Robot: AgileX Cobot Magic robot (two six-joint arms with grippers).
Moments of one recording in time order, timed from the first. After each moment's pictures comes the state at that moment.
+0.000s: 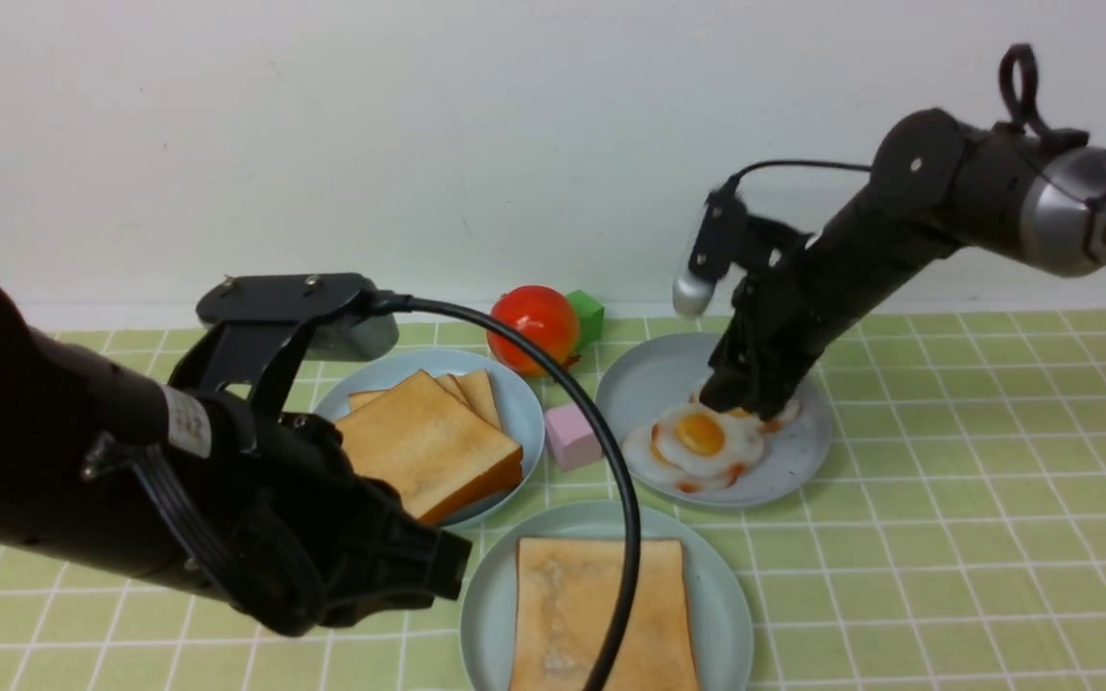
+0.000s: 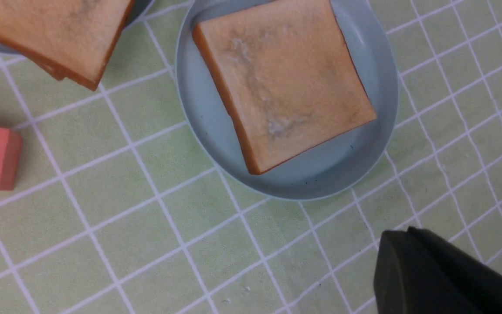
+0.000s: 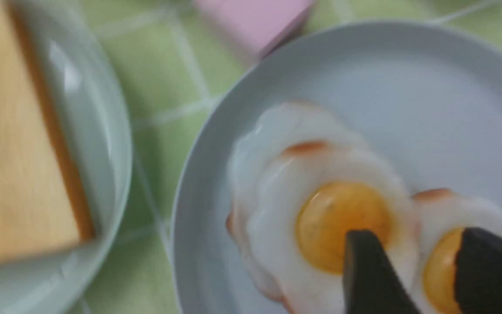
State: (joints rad) right arm 0.24 2.16 -1.73 0.46 0.87 -1.35; left arm -0.57 1.20 -0.93 -0.33 0.75 -0.06
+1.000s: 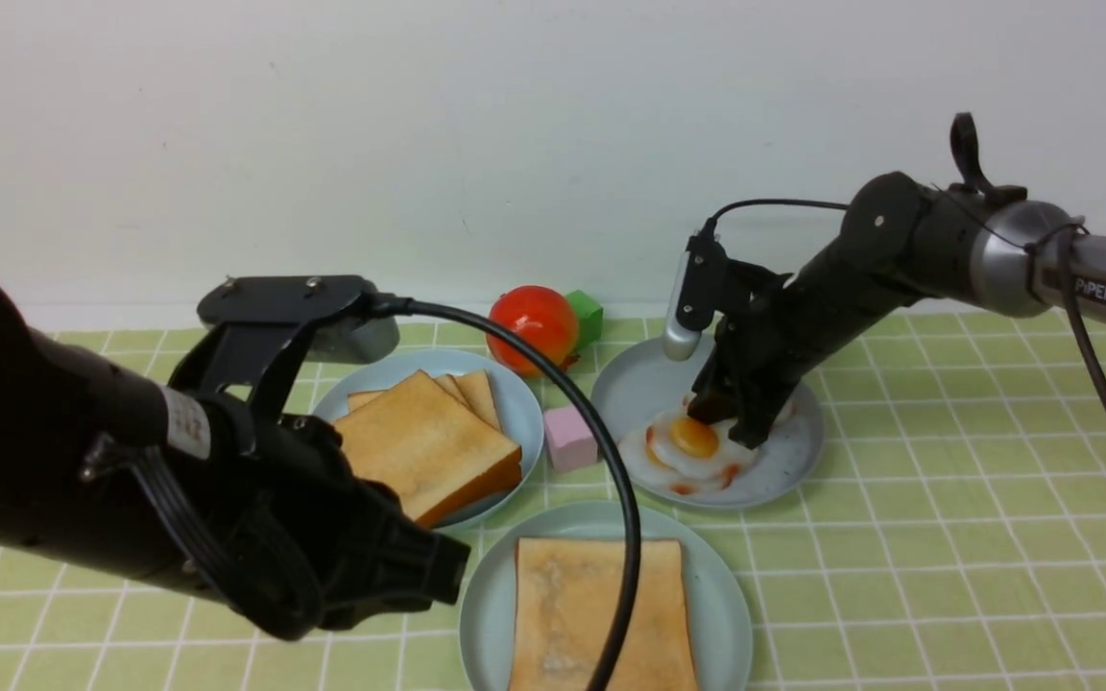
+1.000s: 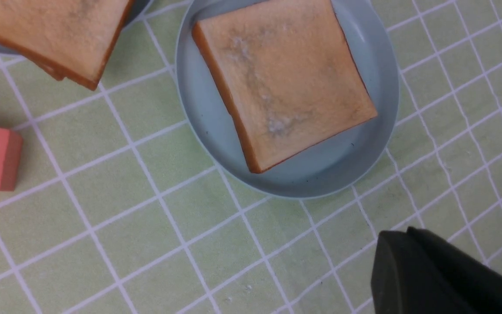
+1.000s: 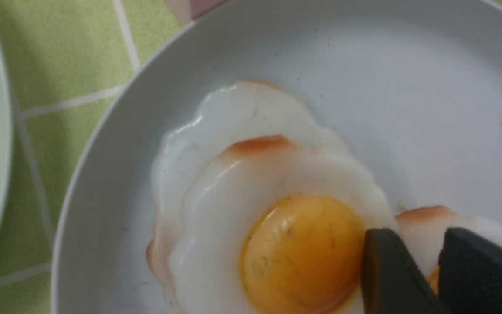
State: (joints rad) right arm 0.24 2.26 -1.75 0.52 0.76 -1.39; left arm -0.57 1.20 -0.93 -0.32 0.76 -0.06
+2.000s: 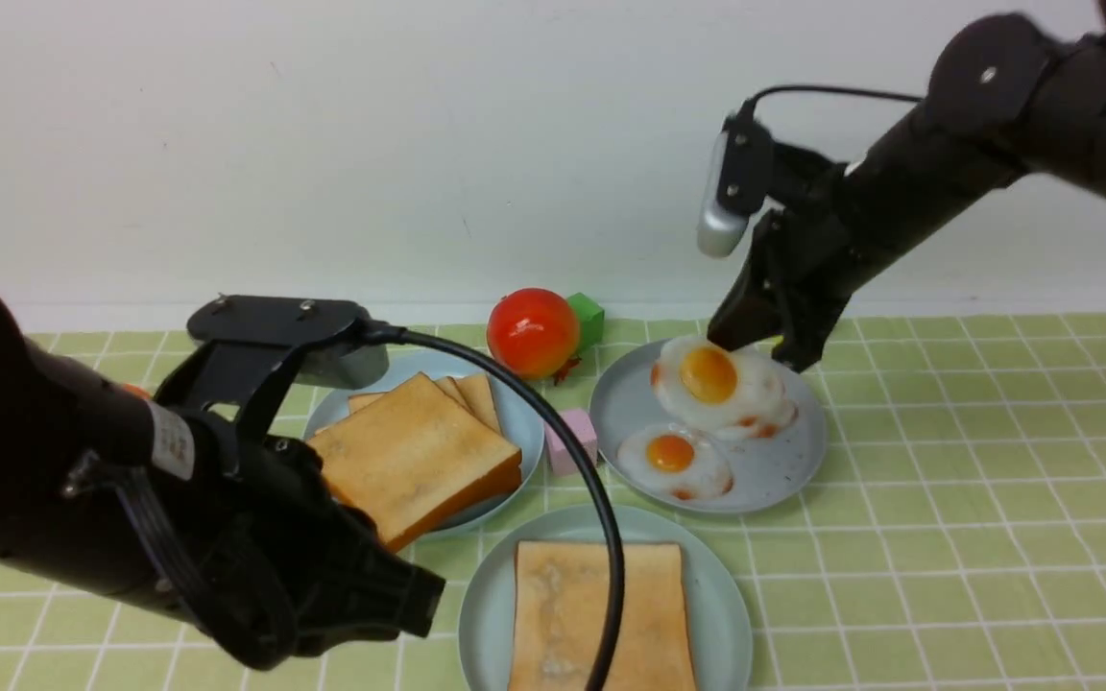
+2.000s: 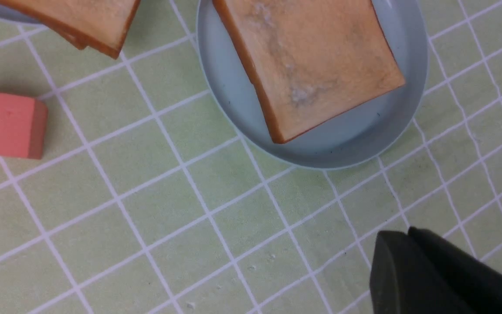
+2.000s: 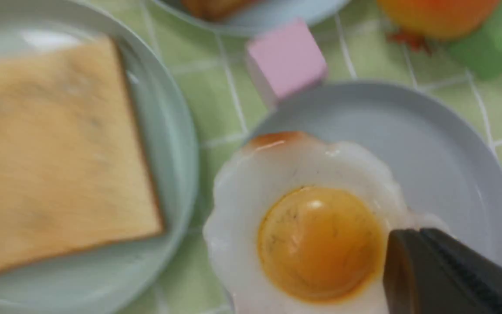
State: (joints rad) right arm 0.24 1.98 -1.74 0.55 1.03 -1.31; left arm -0.57 1.18 -0.93 -0.27 0.83 -0.08
